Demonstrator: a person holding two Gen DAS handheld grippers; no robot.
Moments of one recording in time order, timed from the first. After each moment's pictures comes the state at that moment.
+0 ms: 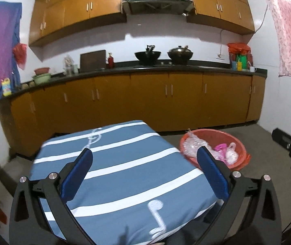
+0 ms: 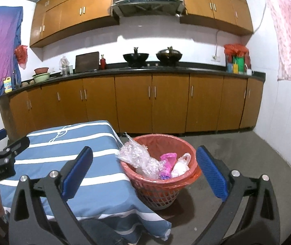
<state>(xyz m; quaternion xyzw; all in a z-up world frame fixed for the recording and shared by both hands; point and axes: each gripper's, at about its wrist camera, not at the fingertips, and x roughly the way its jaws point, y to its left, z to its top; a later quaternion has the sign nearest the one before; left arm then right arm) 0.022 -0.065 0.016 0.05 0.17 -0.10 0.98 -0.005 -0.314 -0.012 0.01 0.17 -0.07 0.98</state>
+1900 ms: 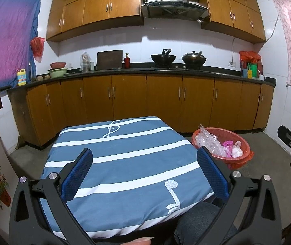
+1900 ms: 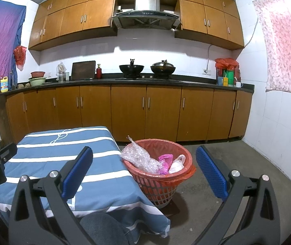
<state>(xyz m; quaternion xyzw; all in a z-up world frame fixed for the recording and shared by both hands) -0.034 -0.018 0.003 0.02 0.17 -0.06 0.98 -0.060 -0.265 -0.018 -0.01 0.12 -0.11 0.99</state>
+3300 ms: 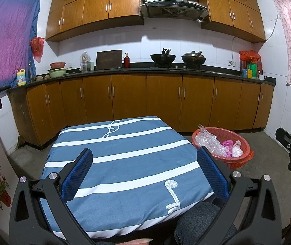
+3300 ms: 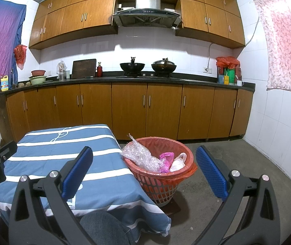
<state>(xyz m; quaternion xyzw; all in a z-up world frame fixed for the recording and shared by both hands) -0.034 -0.018 0.003 0.02 0.17 -0.06 0.98 -0.061 -0.264 -0.019 -0.01 0.13 -0.11 0.99</state>
